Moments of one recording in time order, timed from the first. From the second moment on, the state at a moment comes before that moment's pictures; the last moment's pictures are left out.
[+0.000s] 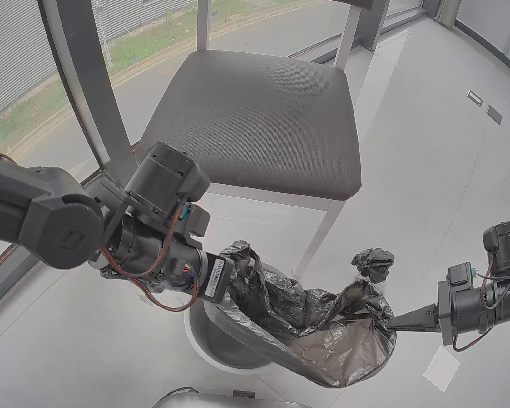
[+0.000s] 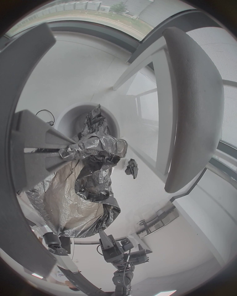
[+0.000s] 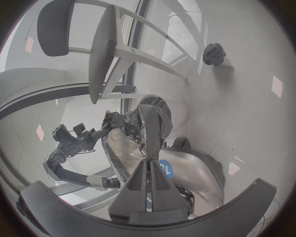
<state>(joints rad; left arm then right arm) -0.64 1.80 -1.16 0.13 -0.08 -0.27 0.13 1.65 -0.88 0.20 0.77 0.44</state>
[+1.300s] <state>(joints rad) -0.61 1.91 -1.19 0.13 -0.08 -0.26 0.23 1.85 -0.96 0.18 0.53 0.39</state>
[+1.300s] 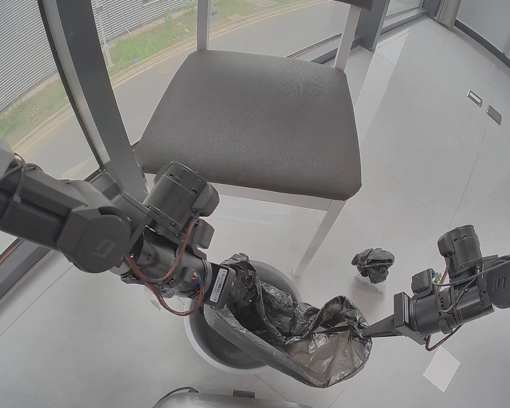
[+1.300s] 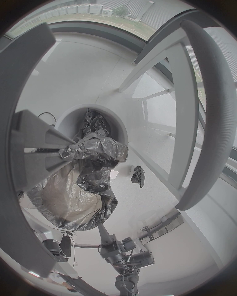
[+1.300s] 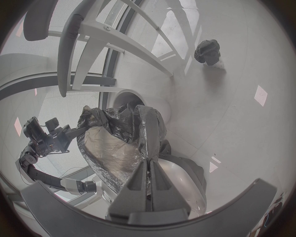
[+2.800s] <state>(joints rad) -0.50 2.12 -1.49 0.13 -0.01 -0.33 0.10 1.85 -0.93 0.06 0.42 0.33</state>
